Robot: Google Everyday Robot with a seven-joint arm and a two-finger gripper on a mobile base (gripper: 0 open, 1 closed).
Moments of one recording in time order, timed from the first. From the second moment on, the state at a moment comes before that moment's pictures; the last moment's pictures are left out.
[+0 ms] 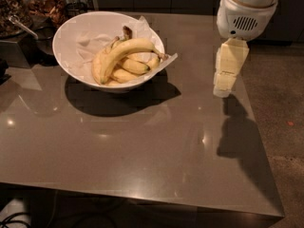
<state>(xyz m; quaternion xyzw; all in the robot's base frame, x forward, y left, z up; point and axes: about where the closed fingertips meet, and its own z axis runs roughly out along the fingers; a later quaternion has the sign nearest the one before) 0.518 -0.162 0.965 -0.61 0.79 -0.06 0.09</state>
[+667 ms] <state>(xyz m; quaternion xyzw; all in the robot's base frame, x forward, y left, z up) 0.543 -0.104 0.978 -0.63 0.77 -0.05 0.12</state>
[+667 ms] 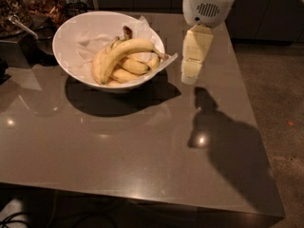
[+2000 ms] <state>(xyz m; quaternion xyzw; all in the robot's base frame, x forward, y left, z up) 0.608 0.010 0.982 -0.68 0.72 -0.04 0.15</state>
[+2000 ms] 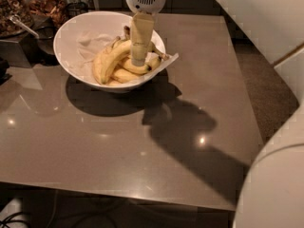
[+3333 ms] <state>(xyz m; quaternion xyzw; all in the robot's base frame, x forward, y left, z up) 0.652 0.051 0.928 -0.68 0.72 -0.04 0.10</state>
